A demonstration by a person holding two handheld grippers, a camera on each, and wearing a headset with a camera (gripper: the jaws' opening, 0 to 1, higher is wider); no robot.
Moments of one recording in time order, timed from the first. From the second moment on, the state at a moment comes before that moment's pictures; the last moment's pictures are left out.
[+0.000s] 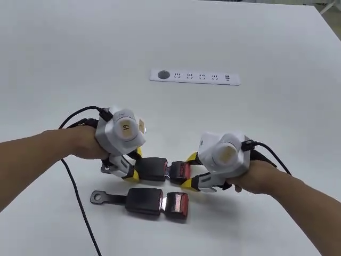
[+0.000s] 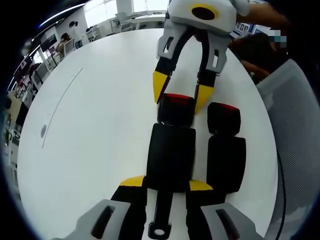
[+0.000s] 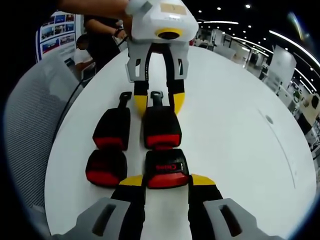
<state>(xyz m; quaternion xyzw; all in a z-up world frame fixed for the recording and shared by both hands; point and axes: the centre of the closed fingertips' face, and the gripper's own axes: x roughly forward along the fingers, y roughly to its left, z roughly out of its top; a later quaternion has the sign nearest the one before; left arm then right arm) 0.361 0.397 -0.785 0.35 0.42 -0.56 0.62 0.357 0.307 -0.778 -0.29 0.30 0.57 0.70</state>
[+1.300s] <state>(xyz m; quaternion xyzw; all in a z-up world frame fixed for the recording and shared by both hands) 0.360 0.397 -0.785 0.37 0.44 -0.55 0.61 0.358 0.309 -0.781 -0.30 0.31 0.56 0.71</state>
